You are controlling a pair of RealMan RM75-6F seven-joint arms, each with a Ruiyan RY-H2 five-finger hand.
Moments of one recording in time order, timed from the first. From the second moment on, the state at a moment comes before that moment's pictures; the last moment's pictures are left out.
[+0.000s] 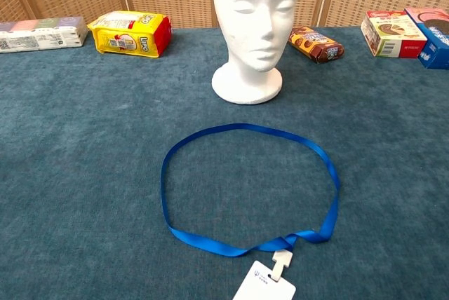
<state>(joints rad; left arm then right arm) -0.09 -1.04 -0.01 -1.70 1.55 1.47 0.17 0.11 -1.12 0.05 -1.64 -1.51 1.44 -0.11</state>
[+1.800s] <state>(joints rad) -0.20 -0.96 -0.09 -1.79 1.50 1.40 0.23 0.64 -1.42 -0.01 -1.24 -1.83 1.08 0.12</state>
